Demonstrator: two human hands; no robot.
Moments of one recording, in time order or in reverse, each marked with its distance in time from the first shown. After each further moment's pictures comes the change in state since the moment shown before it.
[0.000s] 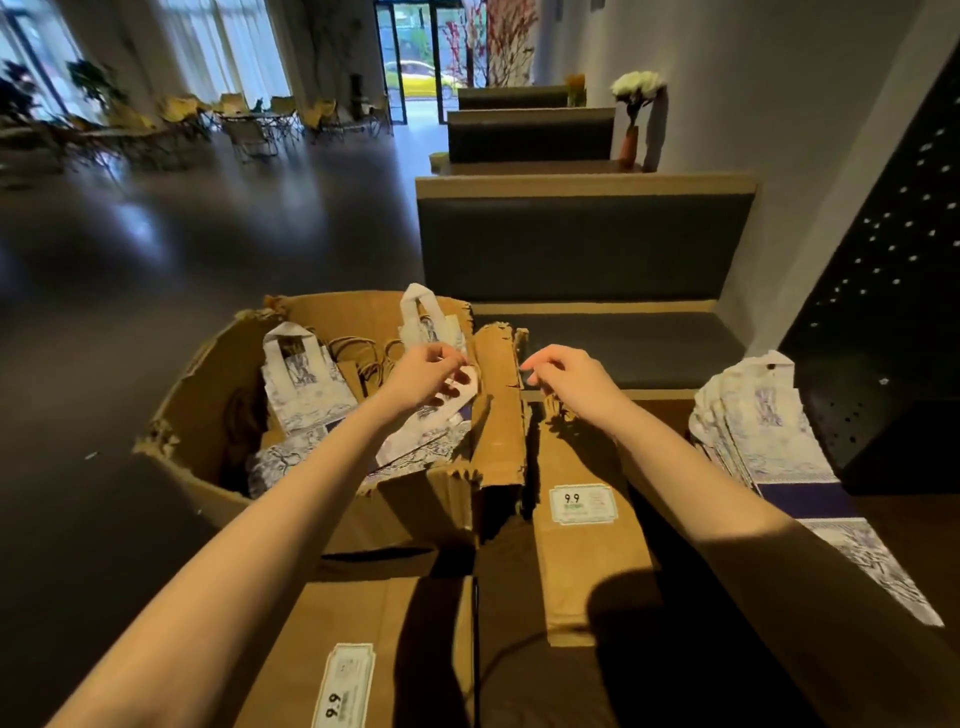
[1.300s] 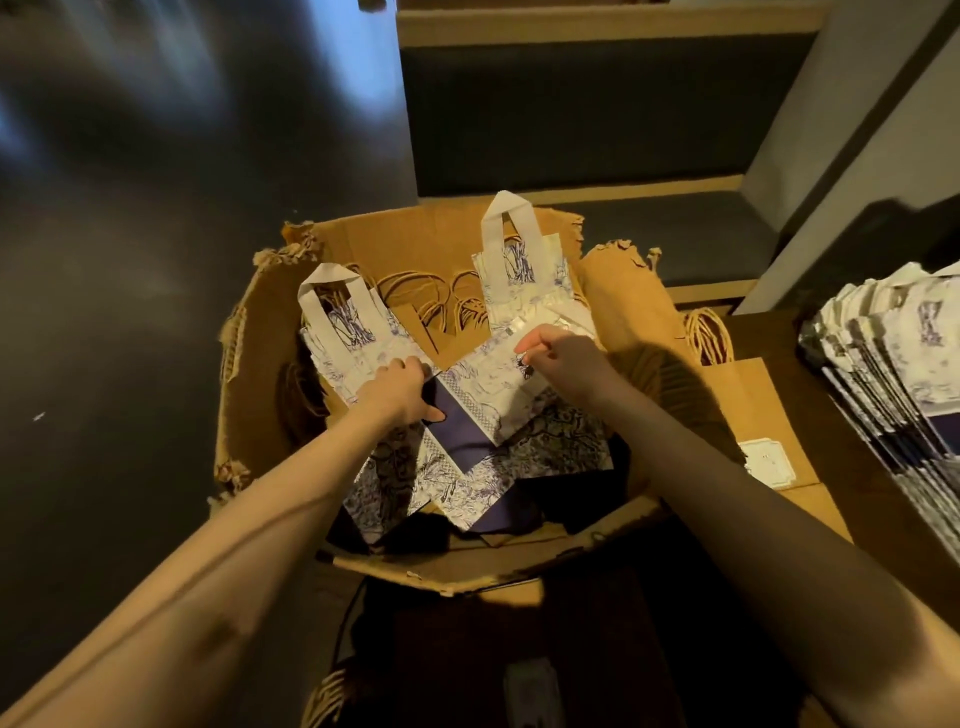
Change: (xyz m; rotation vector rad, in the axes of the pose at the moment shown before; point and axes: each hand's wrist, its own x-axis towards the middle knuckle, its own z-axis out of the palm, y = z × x) left_hand 0.123 -0.215 -0.137 0.994 -0.339 -0.194; right_hand 0.113 -0.018 0.189 -0.151 -0.068 0.228
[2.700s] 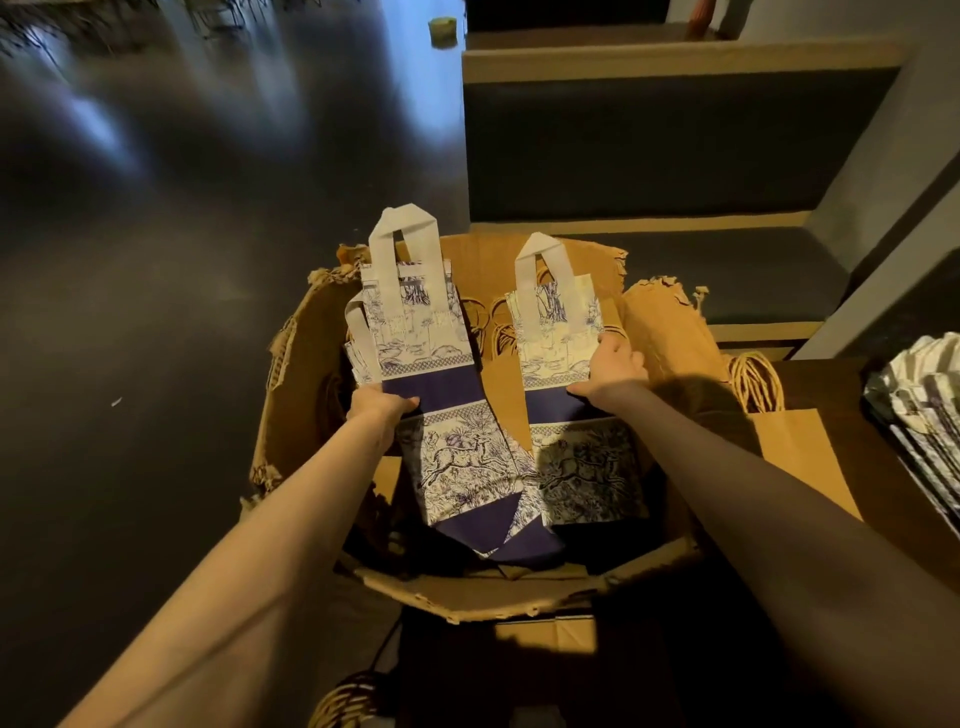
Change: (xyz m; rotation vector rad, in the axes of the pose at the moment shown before) left_hand -0.016 -0.027 -0.011 -1.278 0.313 -0.617; right_hand 0.055 0.024 -0.001 -0.362 0.084 0.283
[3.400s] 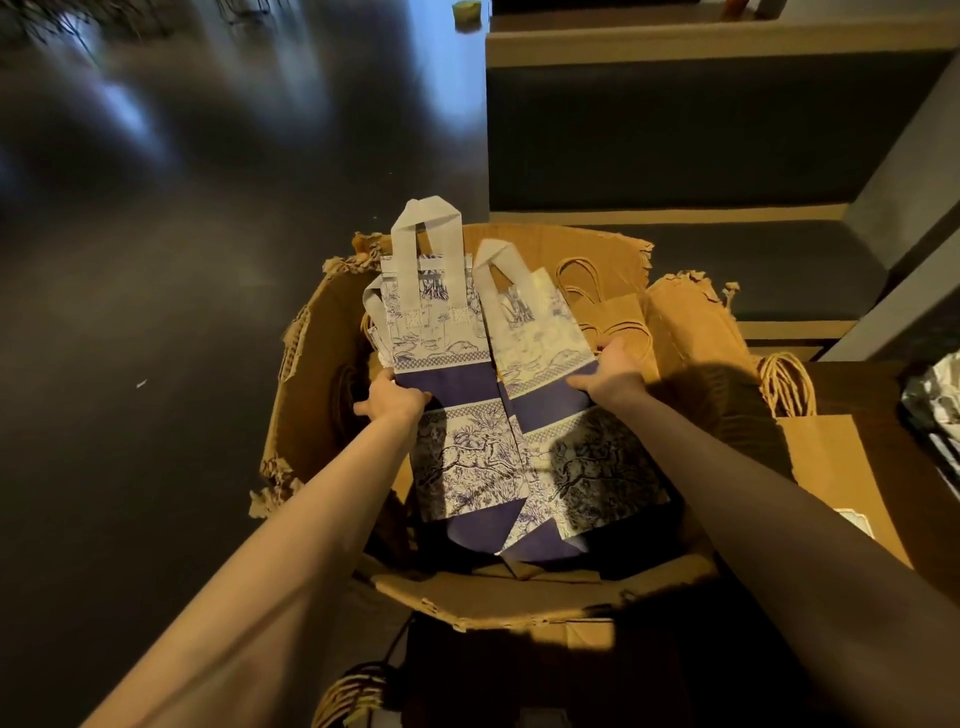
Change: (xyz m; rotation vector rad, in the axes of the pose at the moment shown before) left_hand -0.017 0.000 0.009 0.076 0.104 0.066; right_hand 0.015 -0.008 0.023 0.332 -0.055 0.020
